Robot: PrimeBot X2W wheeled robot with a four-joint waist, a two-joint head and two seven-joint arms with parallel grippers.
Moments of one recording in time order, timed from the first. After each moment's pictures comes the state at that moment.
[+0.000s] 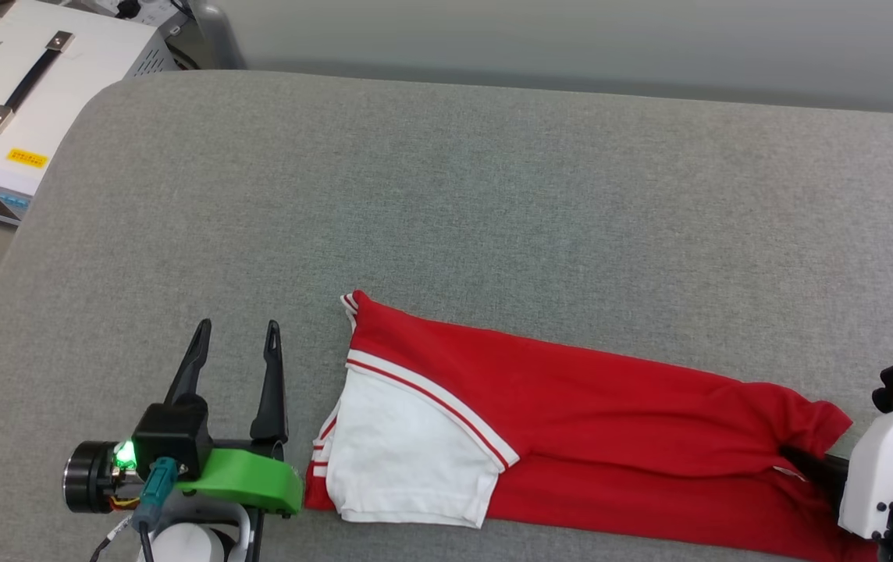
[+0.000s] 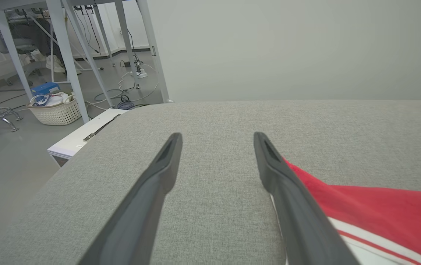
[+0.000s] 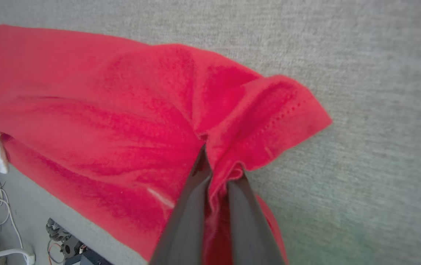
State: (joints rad) left arm -0.06 0.25 -0.22 0.05 -0.23 0.16 -0.26; right arm -0.17 -0.61 0.37 0.30 1.02 0.13 0.52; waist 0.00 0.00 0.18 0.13
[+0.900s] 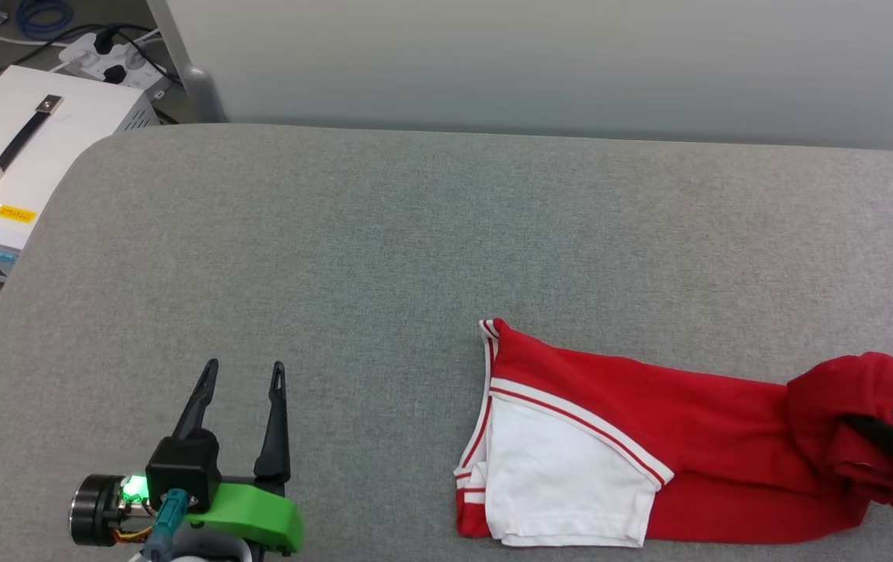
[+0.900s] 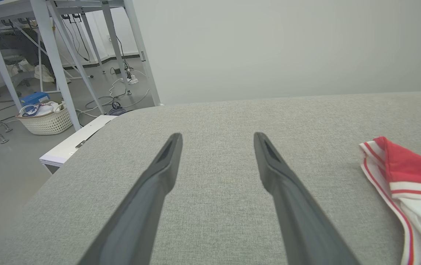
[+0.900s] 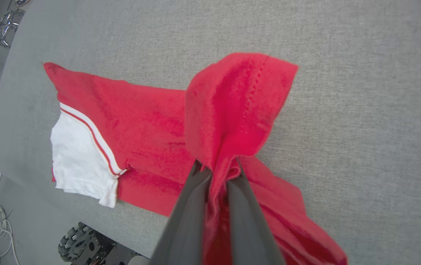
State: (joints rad) left arm 0.02 0.14 -0.09 0.09 -0.08 0.02 -0.26; right arm -0.12 -0.76 0.24 0.16 1.16 0.13 0.57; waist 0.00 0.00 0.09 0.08
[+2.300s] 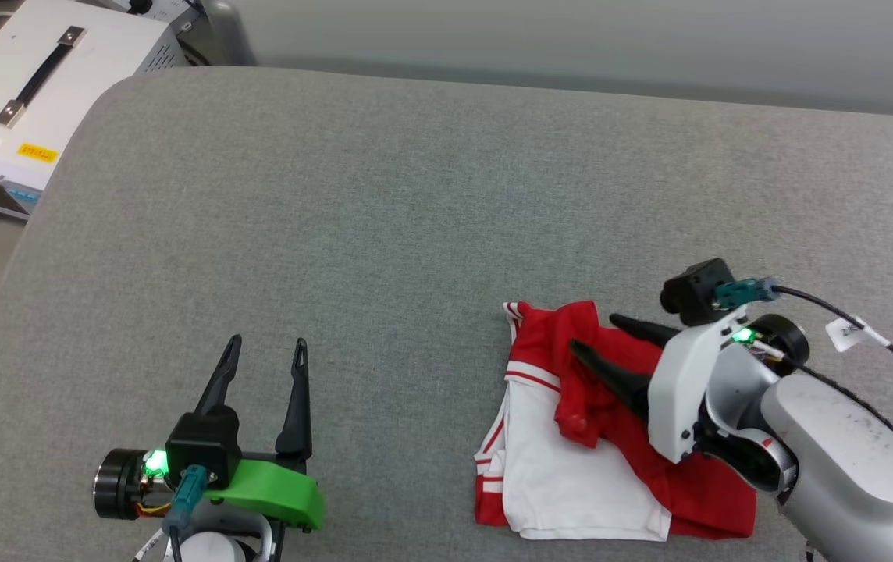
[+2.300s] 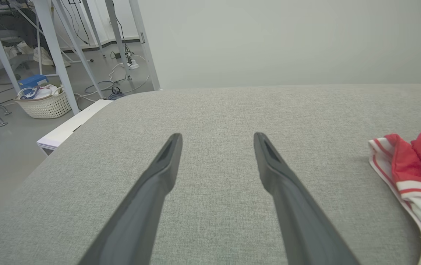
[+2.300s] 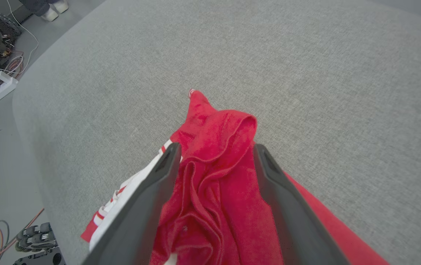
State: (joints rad) left arm -0.04 0.08 -0.07 0.11 -0.04 -0.02 -0.26; right arm -0.54 -0.42 0.78 0.31 0.81 0.13 0.24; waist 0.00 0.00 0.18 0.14
